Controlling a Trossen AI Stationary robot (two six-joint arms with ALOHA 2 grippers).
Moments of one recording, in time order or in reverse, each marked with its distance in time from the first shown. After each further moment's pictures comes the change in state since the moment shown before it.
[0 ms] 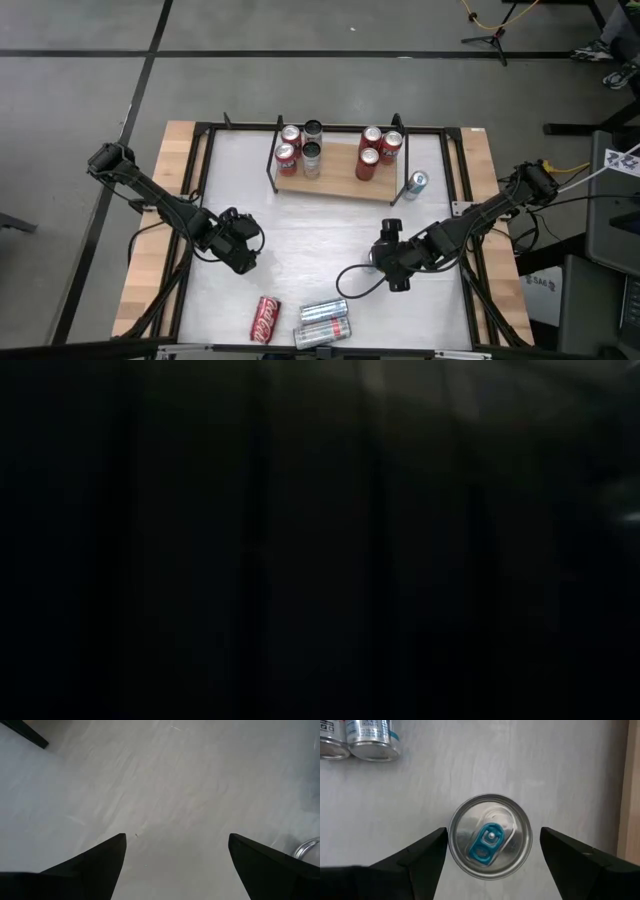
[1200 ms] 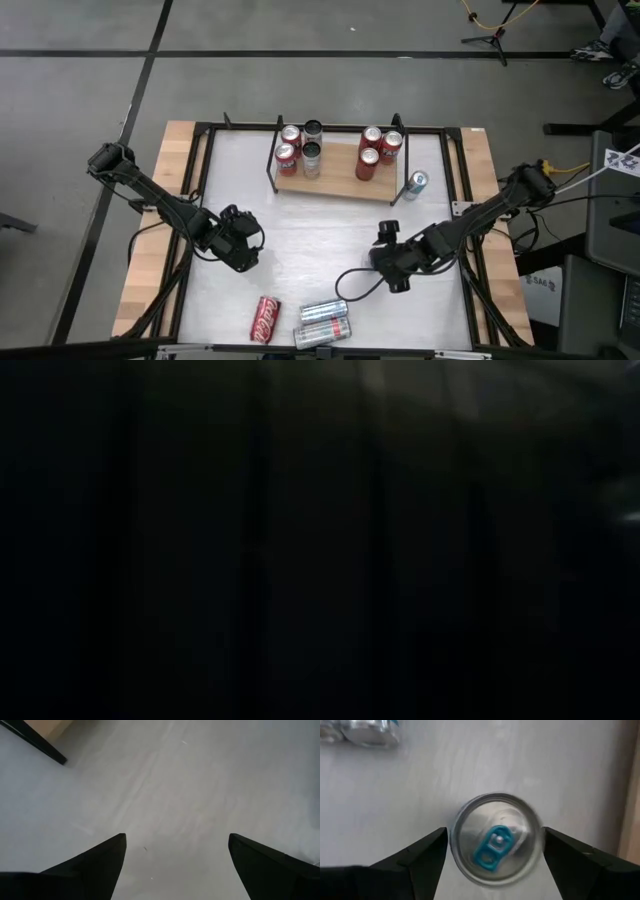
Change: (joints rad) left arm 0.001 0.000 0.000 0.003 -0.084 -0.005; right arm 0.000 0.026 0.000 0.004 -0.002 -0.057
